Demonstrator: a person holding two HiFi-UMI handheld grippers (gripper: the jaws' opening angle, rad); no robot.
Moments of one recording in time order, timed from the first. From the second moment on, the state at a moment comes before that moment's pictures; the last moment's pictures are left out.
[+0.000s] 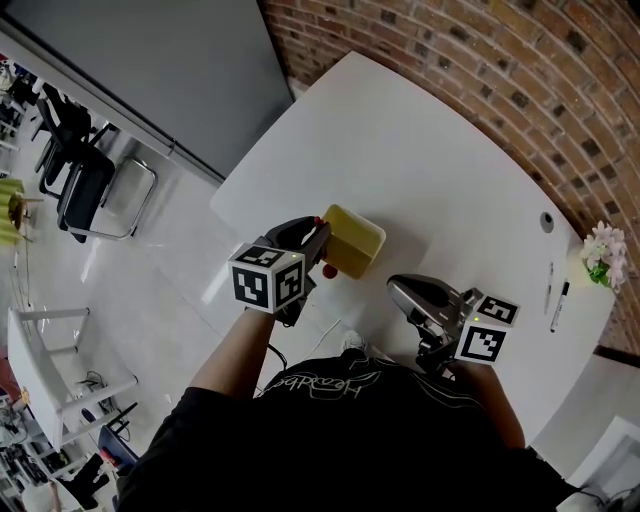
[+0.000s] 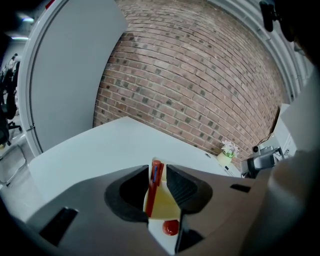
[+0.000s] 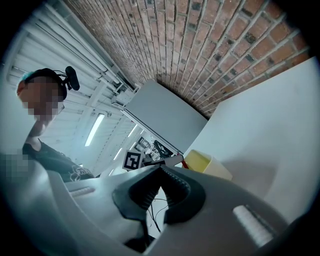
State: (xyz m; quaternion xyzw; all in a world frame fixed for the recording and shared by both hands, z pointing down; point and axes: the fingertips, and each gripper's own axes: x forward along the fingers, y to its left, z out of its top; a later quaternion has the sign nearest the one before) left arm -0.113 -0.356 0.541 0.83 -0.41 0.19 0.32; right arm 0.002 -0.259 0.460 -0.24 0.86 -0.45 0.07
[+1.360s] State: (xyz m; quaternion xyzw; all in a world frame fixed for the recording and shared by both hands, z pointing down) left arm -0.121 -0.343 0.494 0.84 -0.44 0.14 0.28; right arm -0.003 -0.238 0.452 -0.23 0.87 -0.44 0.07
